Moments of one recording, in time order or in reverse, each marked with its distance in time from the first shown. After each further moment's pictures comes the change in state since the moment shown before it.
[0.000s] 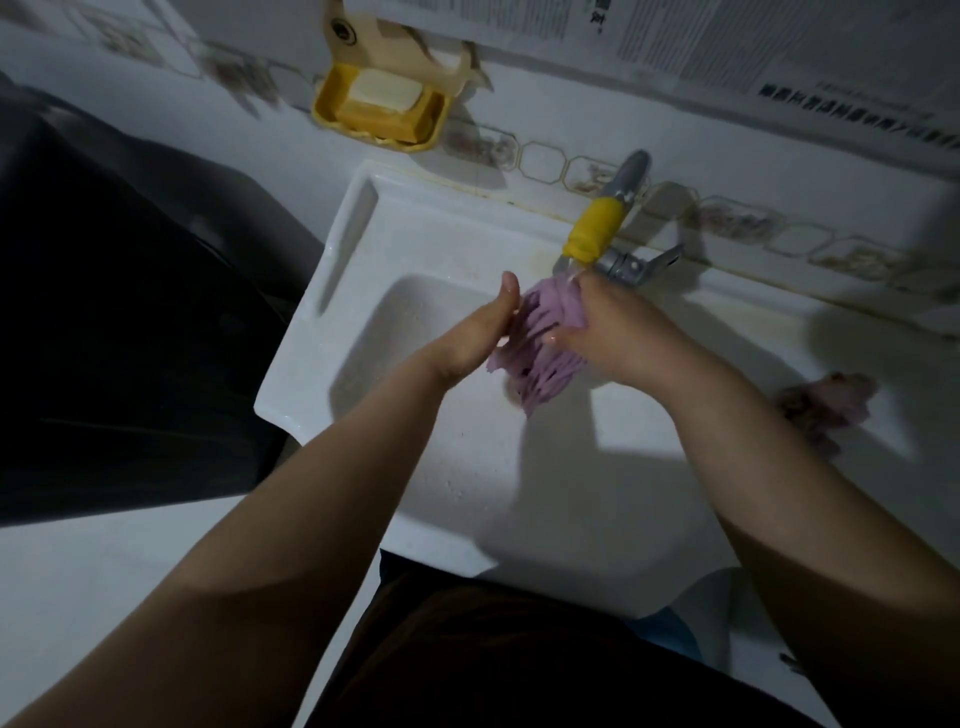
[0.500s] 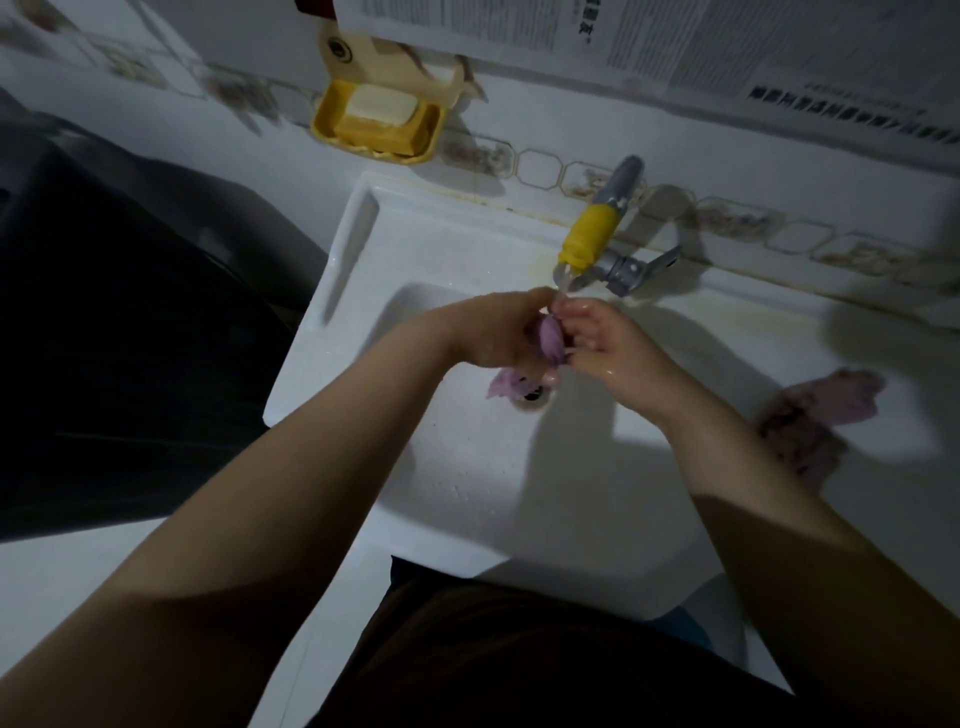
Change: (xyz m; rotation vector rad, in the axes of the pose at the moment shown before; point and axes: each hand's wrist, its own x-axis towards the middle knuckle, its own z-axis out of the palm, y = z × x) left_hand -0.002 0.047 -0.011 0.712 -0.181 0.131; right_hand -0.003 0.034 0.035 0.891 -0.045 0.000
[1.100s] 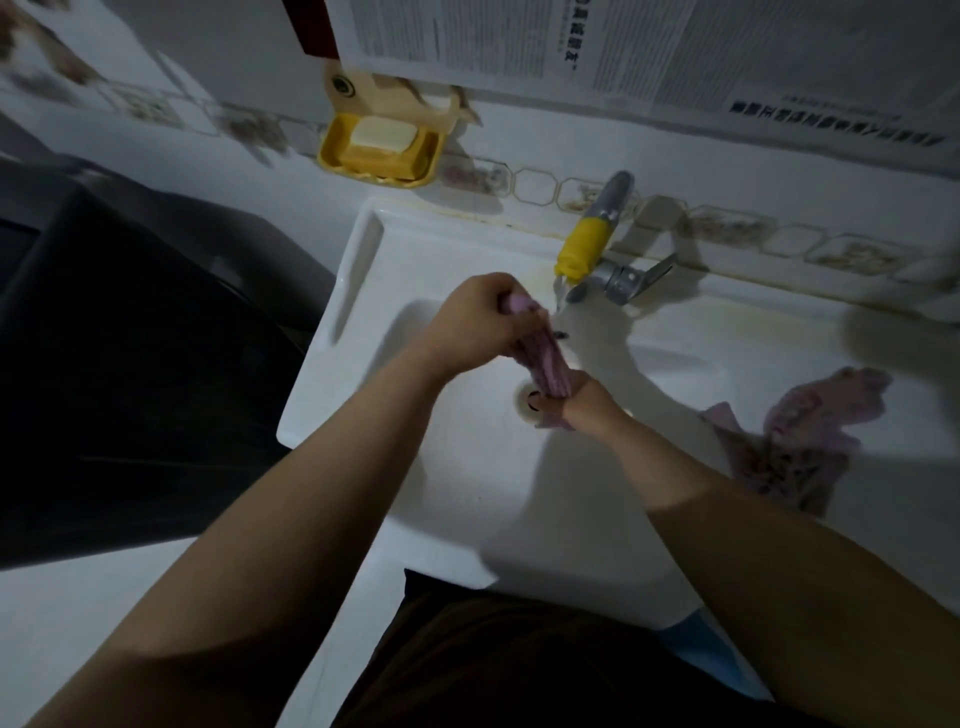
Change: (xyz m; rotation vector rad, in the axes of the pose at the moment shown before) left_hand -0.022 0.011 -0.001 -0.331 0.502 -0.122; right_hand 0.028 0.078 0.028 -0.071 0.127 0.336
